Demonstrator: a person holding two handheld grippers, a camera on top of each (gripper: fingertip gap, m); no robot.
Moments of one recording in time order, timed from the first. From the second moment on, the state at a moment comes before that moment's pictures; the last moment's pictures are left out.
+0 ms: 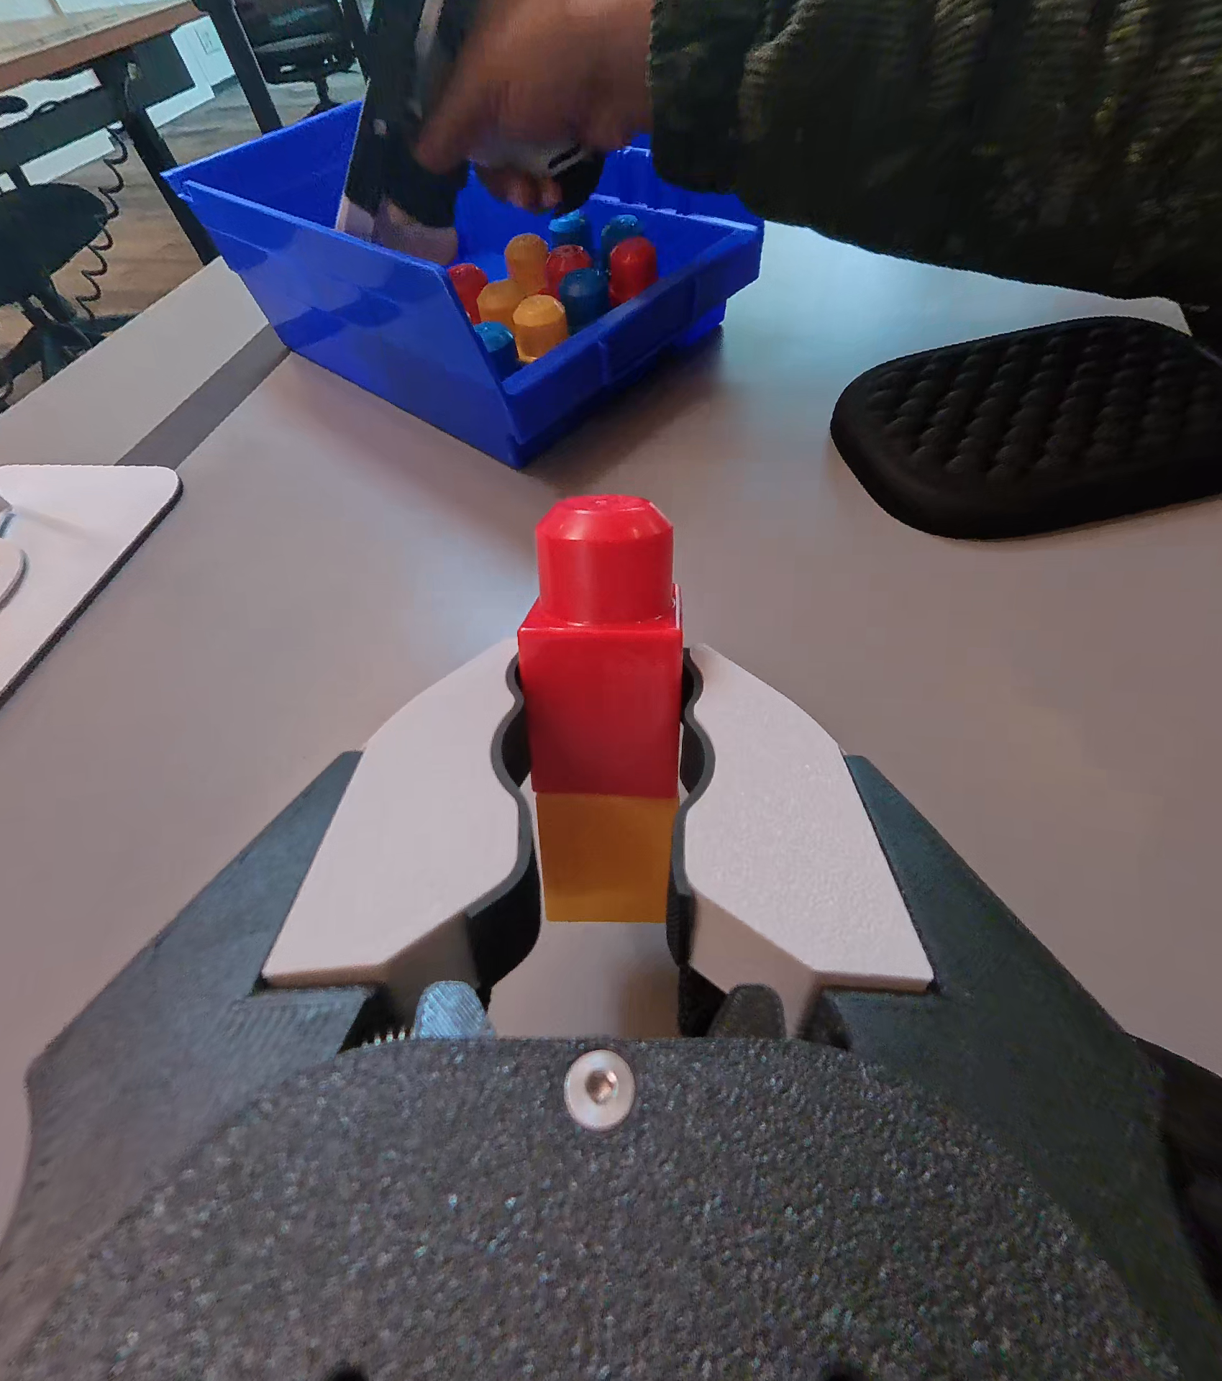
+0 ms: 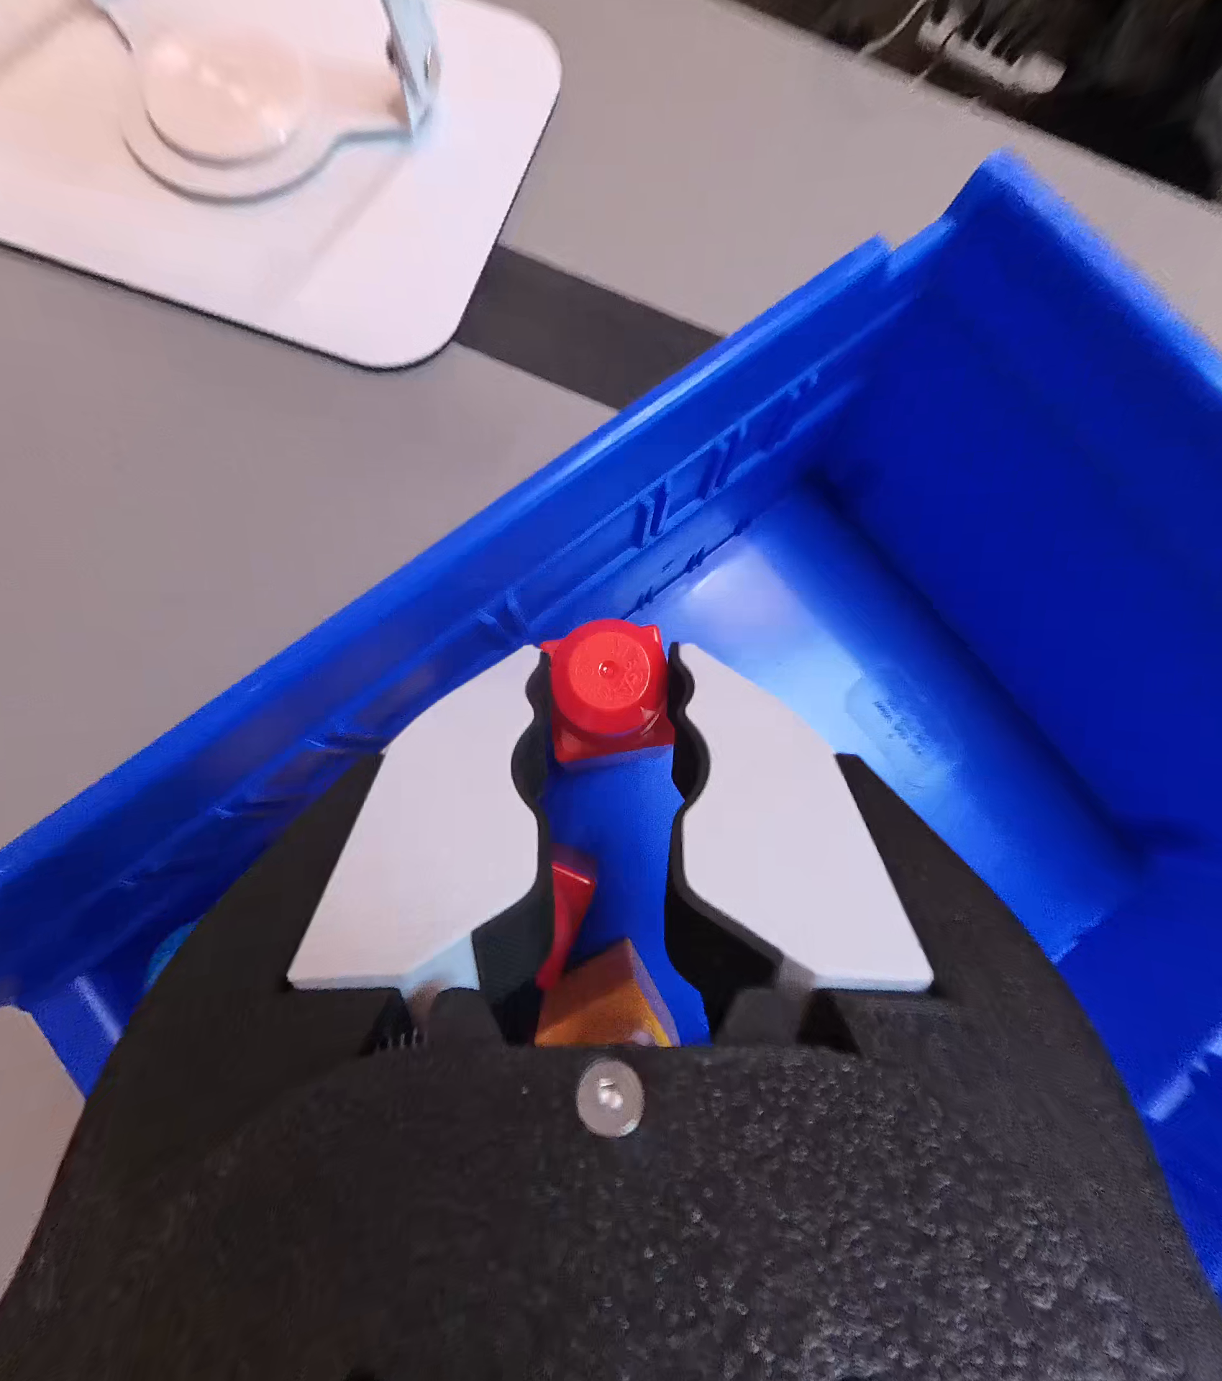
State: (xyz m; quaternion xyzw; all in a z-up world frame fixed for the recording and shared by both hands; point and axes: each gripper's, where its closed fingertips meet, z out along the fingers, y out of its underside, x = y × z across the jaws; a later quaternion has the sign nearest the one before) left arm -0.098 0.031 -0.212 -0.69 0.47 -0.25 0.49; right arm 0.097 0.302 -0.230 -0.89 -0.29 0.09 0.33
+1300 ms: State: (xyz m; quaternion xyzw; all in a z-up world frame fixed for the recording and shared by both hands) left arm -0.085 0.017 -0.220 -0.66 0.51 -0.26 0.48; right arm -0.074 0.015 -0.154 -0.52 -0.61 0.44 0.41
